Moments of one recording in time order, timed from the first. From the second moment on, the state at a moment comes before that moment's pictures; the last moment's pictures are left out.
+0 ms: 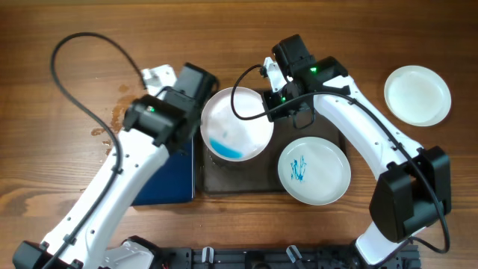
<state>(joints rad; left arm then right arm) -0.47 1.42 1.33 -1.14 -0.50 -0.79 0.44 1.82 1.48 -0.95 -0.21 0.10</state>
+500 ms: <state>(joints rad) -0.21 1.42 1.33 -1.22 -0.42 -0.80 0.44 1.82 1.51 -0.96 0.08 0.06</state>
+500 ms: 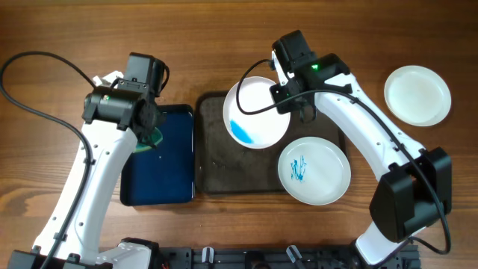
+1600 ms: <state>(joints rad) 0.14 1.41 1.33 -1.07 -0.24 -0.67 0.63 1.83 1.61 -0.80 -0.28 0.14</state>
